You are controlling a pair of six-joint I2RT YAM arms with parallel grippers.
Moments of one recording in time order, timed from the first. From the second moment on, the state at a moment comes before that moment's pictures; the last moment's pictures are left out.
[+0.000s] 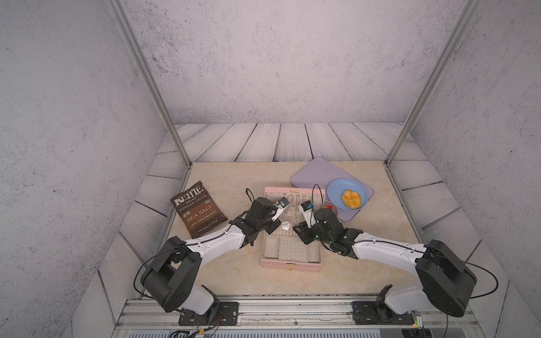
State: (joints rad) left arm -0.67 1.47 0.79 0.04 -0.03 0.34; right arm 0.79 1.45 0.72 0.09 -0.05 0.28
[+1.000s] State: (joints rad) left arm -0.67 1.48 0.79 0.04 -0.04 0.25; right arm 0.82 1.59 0.84 0.09 0.06 0.08
